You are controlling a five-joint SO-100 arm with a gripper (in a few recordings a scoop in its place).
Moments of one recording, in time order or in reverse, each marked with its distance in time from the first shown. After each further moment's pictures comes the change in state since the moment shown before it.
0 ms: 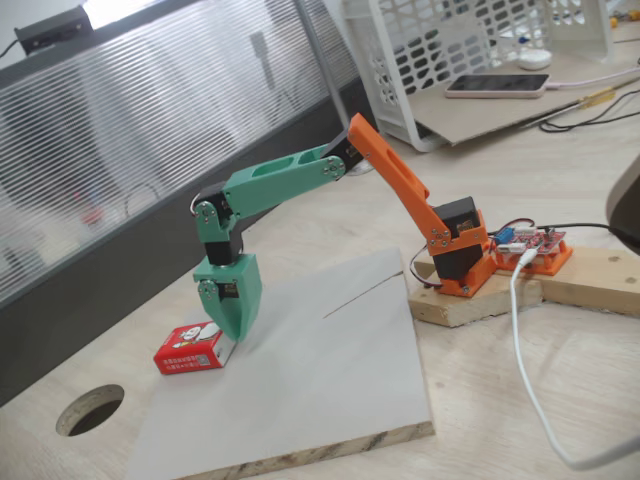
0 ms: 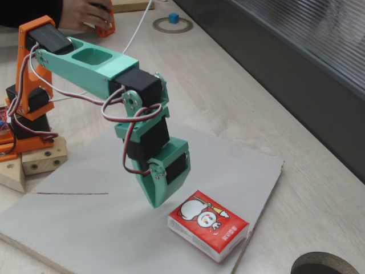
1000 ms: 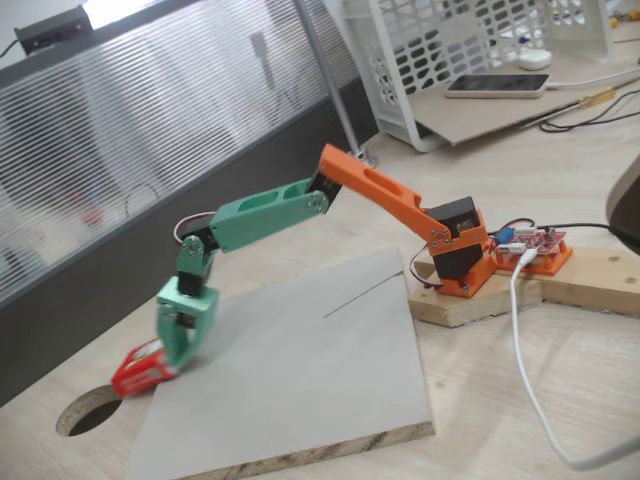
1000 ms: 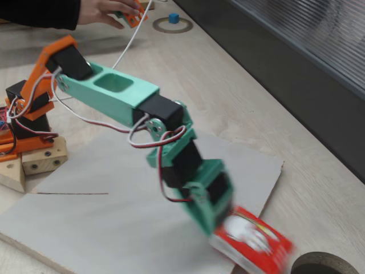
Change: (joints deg) arm -1.2 -21.5 -20.5 -24.0 0.0
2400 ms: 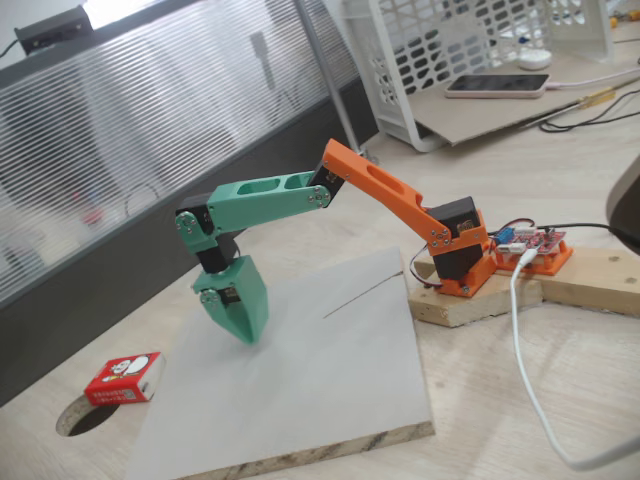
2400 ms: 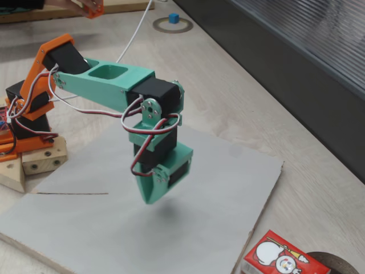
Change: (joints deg) arm 0.6 6.4 -2.9 49.4 -0.1
